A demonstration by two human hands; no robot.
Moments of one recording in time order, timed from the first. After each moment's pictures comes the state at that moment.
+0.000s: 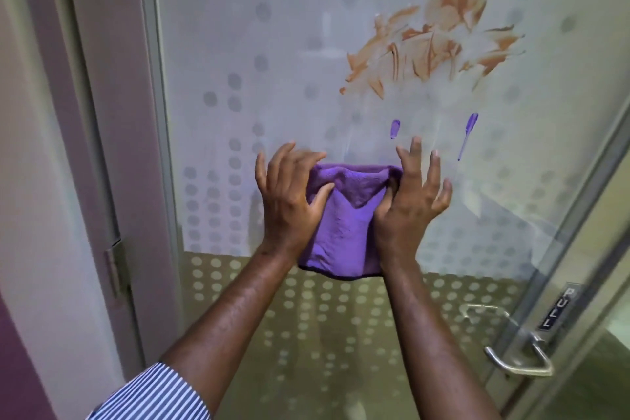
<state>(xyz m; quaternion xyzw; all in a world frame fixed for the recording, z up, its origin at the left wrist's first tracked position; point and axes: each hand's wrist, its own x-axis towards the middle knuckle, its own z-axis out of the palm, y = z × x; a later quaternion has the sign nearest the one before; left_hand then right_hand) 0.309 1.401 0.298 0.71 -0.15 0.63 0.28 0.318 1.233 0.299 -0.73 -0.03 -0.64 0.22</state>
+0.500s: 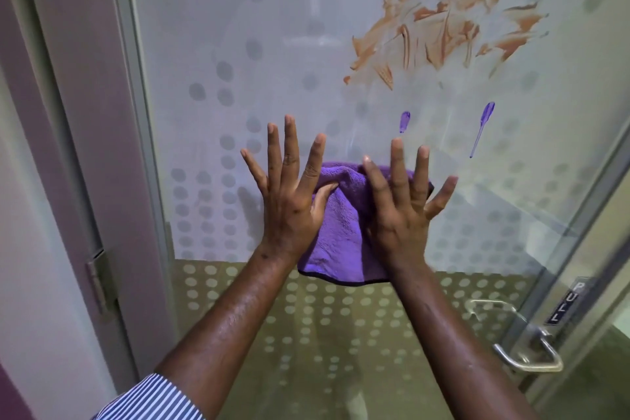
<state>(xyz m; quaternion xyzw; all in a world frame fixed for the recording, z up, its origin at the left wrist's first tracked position) 0.339 1.407 0.293 0.74 -0.16 0.62 0.22 0.321 1.233 0.284 -0.76 -0.10 -0.64 -0.01</state>
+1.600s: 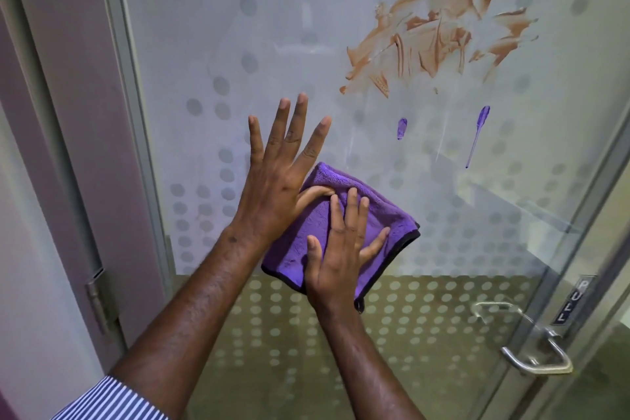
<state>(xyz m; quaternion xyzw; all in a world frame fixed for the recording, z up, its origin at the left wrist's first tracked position) 0.342 1.449 0.343 0.79 -0.25 0.56 0.03 0.320 1.328 0.215 -0.79 -0.07 -0.54 0.27</state>
